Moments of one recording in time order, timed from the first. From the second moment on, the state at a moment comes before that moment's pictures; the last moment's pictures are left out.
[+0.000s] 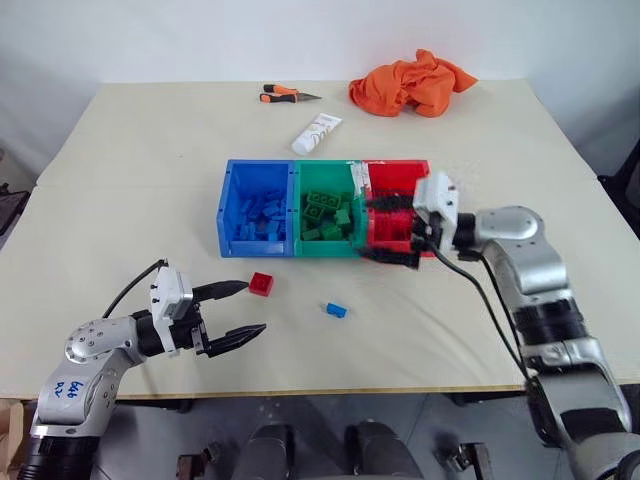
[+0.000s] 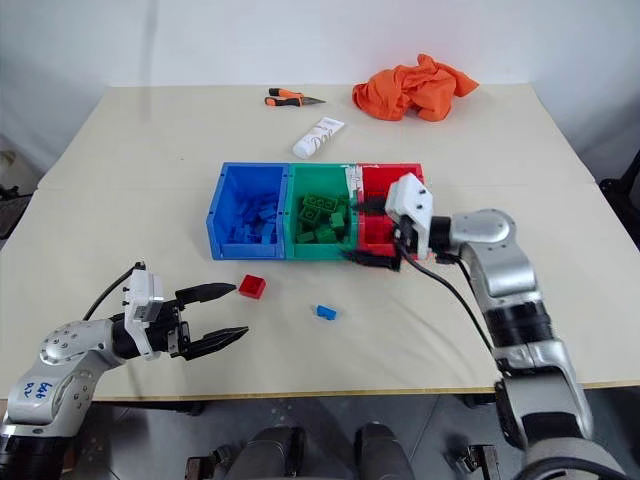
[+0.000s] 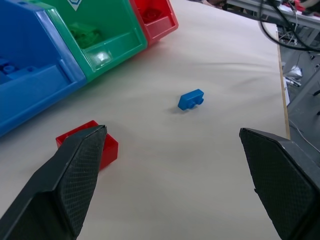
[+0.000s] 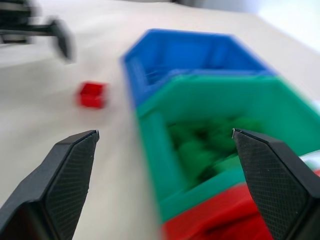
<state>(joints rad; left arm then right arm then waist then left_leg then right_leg) -0.03 0.66 0.18 -0.20 -0.55 0.28 -1.04 -0.65 -0.61 0.08 0.12 0.35 0.20 1.25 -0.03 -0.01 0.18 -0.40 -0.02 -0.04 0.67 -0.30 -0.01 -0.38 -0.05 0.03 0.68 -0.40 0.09</state>
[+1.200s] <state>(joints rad) 0.03 0.71 0.23 -0.20 -0.55 0.26 -1.07 -0.49 -0.56 0.36 -0.02 0.13 0.28 1.12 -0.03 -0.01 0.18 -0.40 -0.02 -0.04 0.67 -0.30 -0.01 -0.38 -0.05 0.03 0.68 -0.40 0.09</state>
